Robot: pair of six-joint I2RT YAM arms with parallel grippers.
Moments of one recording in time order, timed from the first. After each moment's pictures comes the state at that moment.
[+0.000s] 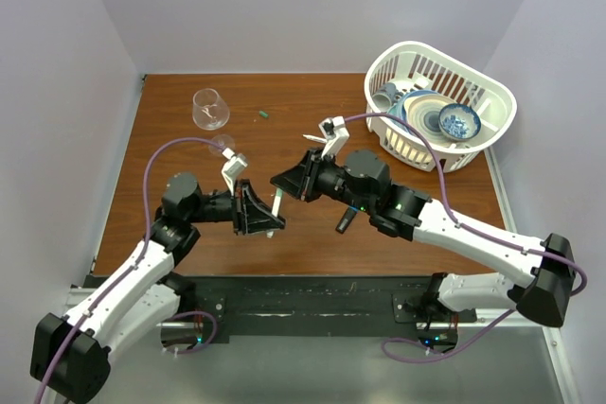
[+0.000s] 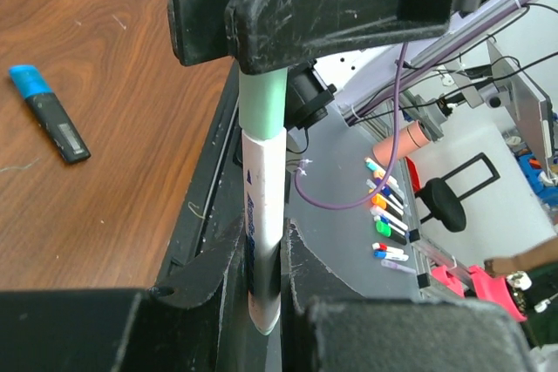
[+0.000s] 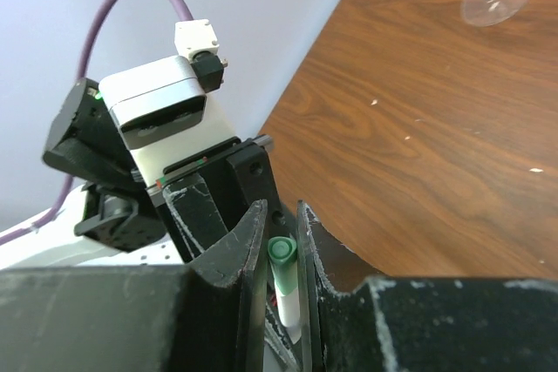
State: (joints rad) left arm -0.43 0.79 0.44 0.31 1.03 -0.72; right arm 1.01 1.20 1.01 0.04 -0.02 0.80
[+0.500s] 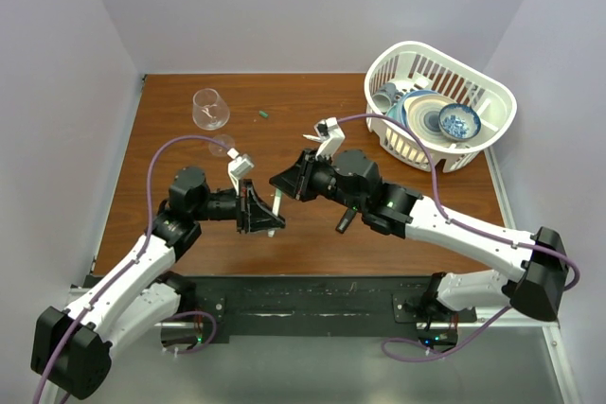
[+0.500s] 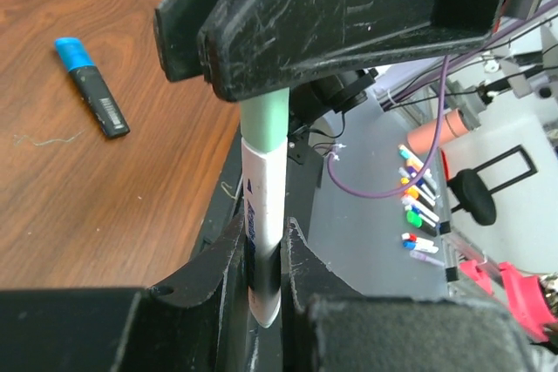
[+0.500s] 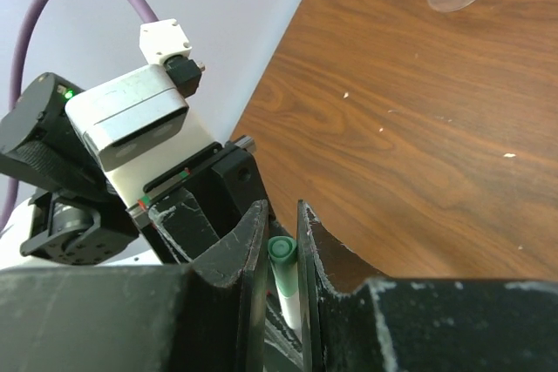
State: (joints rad) left arm -0.43 0.84 0.50 0.13 0.99 -0.56; right arm 1.03 1.26 1.03 0.00 0.04 0.81
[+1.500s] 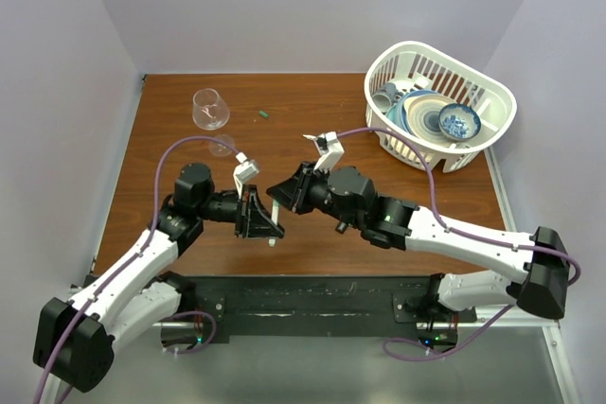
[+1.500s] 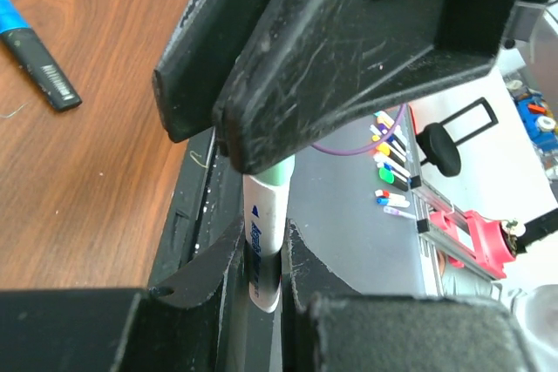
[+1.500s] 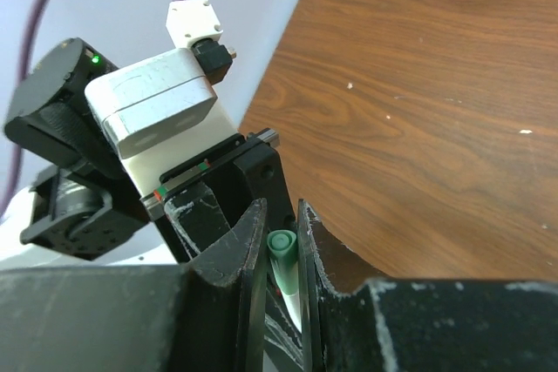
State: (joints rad) left arm -0.41 0.89 0.52 0.06 1.13 -0.49; right arm 1.13 1.24 0.97 0.03 0.17 0.87
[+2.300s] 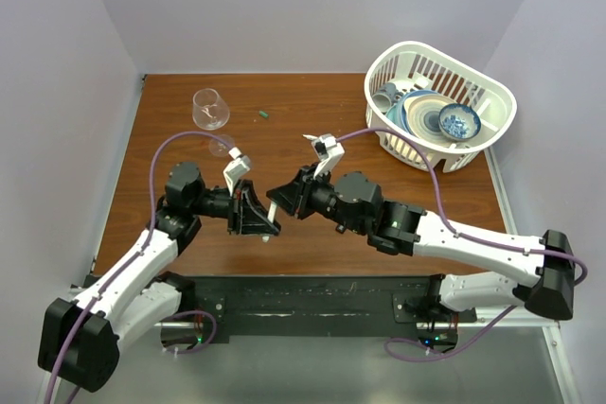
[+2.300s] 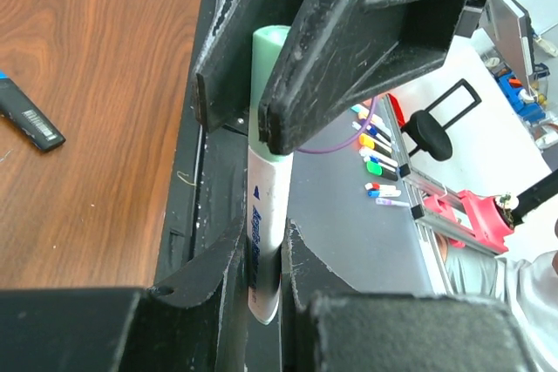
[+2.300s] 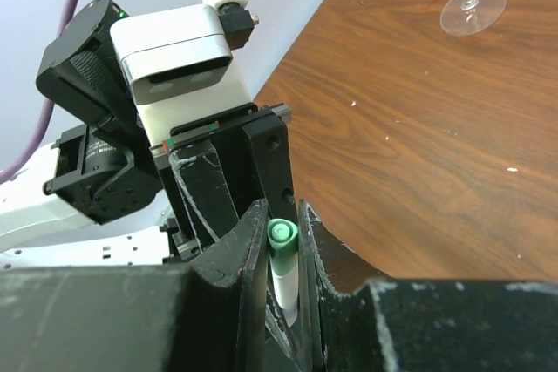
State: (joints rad) left arm -0.35 0.90 0.49 0.29 1.28 -0.57; right arm 1.19 1.20 0.97 0.04 0.19 0.70
